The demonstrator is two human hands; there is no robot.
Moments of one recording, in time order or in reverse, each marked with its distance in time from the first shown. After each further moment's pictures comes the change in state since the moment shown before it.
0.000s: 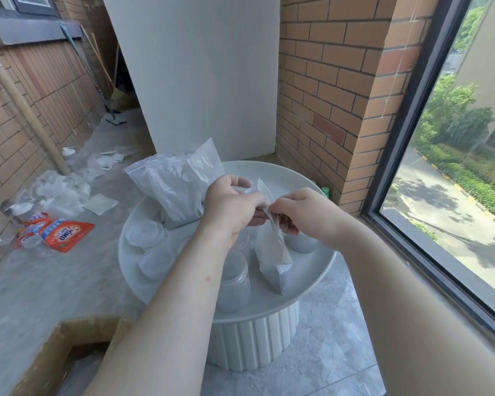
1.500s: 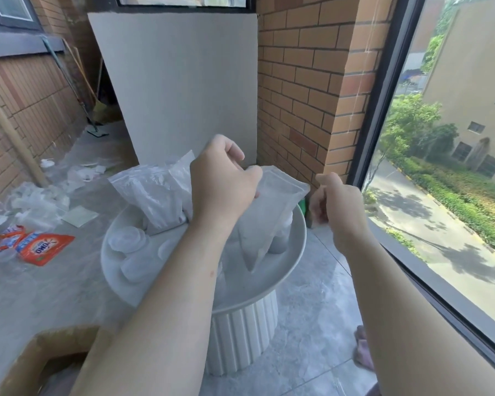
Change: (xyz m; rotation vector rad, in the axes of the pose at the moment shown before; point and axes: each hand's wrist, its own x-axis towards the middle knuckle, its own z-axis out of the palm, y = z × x) left_hand -0.053 0.055 0.024 0.295 0.203 0.511; right_hand -0.054 0.015 -0.058 0.390 0.568 -0.019
